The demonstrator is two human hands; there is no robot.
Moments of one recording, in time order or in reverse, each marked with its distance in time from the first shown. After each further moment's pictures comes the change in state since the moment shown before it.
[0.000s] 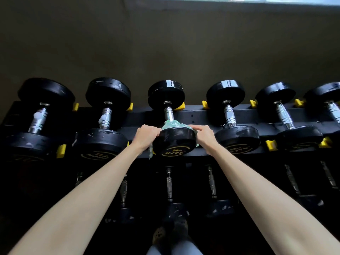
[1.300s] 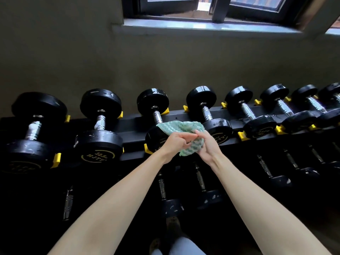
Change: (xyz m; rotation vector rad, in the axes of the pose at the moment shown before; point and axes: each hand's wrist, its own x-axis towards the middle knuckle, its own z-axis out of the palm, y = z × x) left_hand -0.095 0.036 0.060 -0.328 -0.472 0.273; right_hand -0.108 0.010 -0.018 0.936 0.040 0.045
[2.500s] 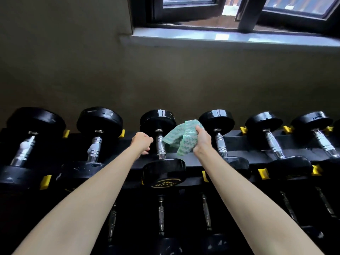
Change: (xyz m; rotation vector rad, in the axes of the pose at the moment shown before) left_hand 0.120 0.005 -0.128 0.254 0.652 -0.379; right_hand 0.165 -0.048 0.057 0.043 0.229 0.145
